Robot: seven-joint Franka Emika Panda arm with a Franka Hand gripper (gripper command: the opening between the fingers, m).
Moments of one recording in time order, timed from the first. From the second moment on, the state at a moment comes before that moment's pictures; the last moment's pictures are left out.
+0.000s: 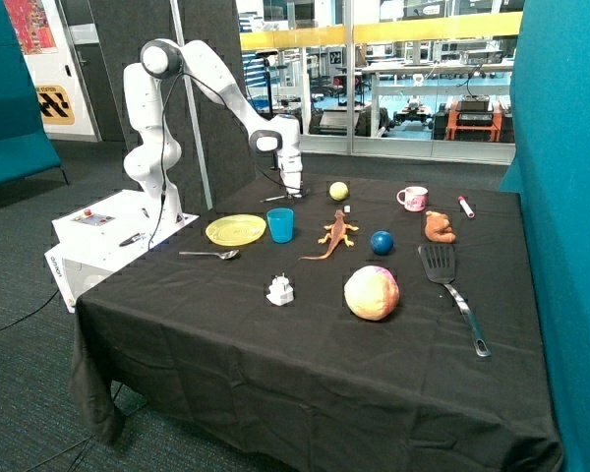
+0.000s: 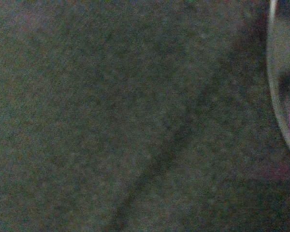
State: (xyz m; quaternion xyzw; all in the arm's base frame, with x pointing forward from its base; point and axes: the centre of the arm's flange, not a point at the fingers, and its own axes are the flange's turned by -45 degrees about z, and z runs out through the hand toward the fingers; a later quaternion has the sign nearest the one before) arm 0.402 0.239 0.265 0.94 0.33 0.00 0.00
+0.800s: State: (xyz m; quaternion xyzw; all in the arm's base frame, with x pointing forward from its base) arm 0.411 0.237 0.276 0.94 0.33 0.00 0.00
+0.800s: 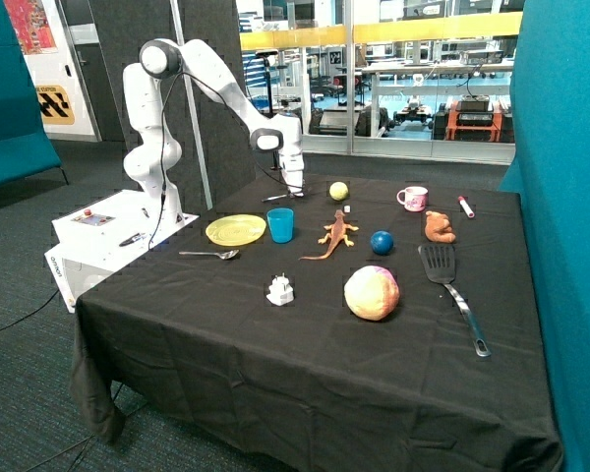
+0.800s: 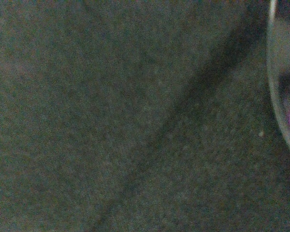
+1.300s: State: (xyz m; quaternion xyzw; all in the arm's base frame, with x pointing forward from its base) arm 0.422 0.239 0.318 0.94 0.33 0.00 0.00
